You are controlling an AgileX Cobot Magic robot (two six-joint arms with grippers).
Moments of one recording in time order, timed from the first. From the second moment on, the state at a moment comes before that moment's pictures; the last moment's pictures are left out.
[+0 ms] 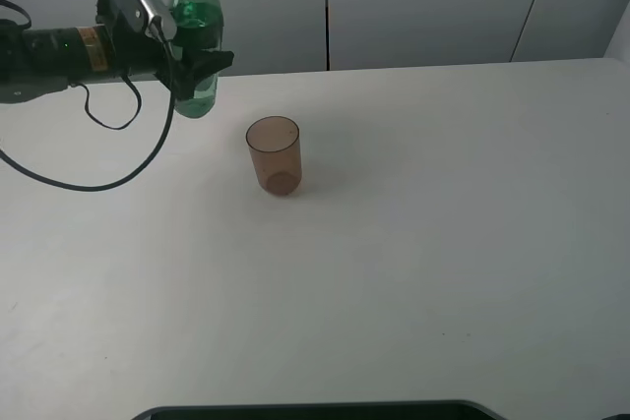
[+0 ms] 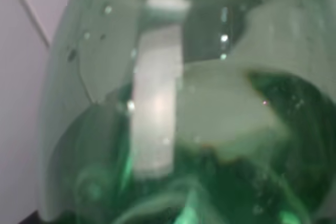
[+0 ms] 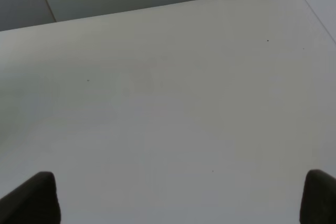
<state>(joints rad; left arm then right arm) -0.21 2.02 -1.06 1.12 -0.91 -0.32 -0.03 0.00 -0.51 -0.01 1.11 0.12</state>
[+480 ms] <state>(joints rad) -0.38 2.02 -1.07 1.08 -0.66 -0.03 -0.03 0.00 -0.51 -0.01 1.11 0.12</state>
